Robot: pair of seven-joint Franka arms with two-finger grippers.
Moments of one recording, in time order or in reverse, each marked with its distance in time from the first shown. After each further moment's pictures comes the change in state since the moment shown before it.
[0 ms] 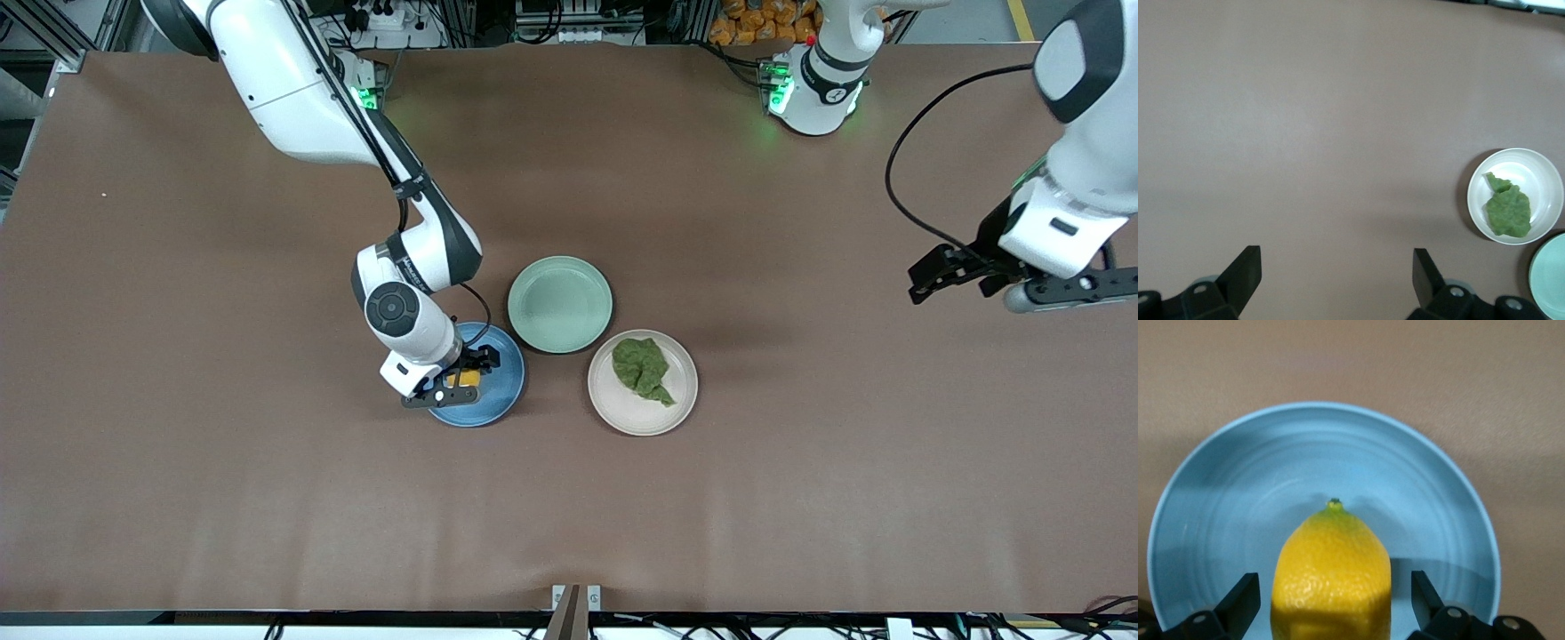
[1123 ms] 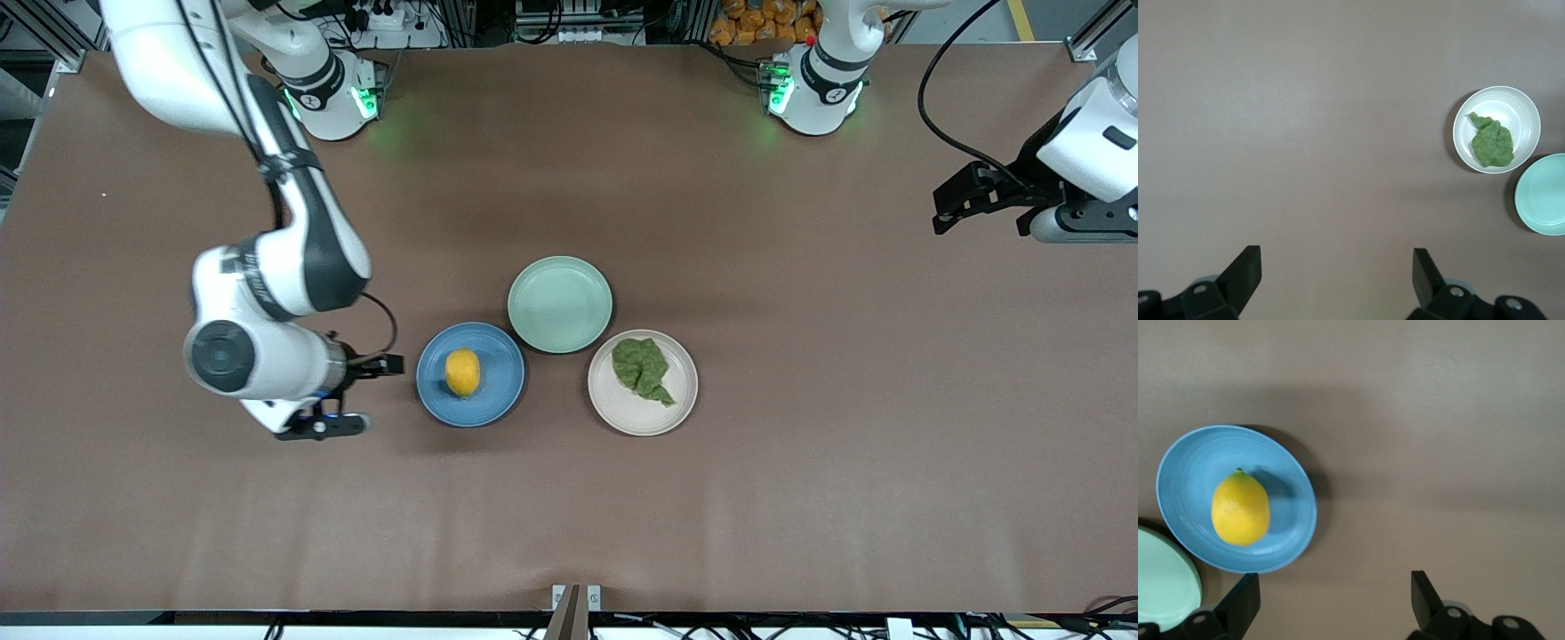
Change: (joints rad) left arm -0.012 0.010 -0.032 0.251 0.014 -0.361 0.092; right arm -0.218 -0.119 -0.016 0.304 -0.001 -0.642 -0.163
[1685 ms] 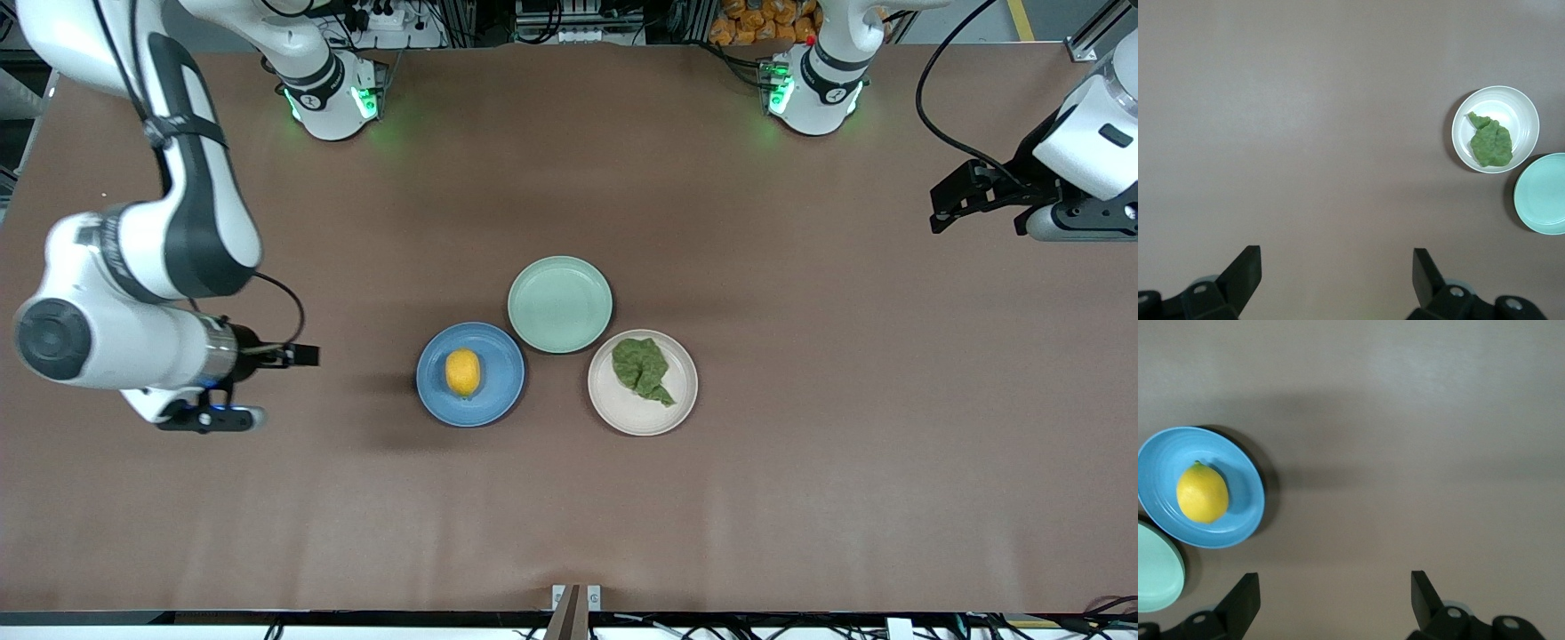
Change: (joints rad) left arm 0.001 0.000 -0.002 0.002 0.000 -0.001 0.000; right arm -0.125 -0.114 -0.002 0.004 -0.042 -0.135 -0.019
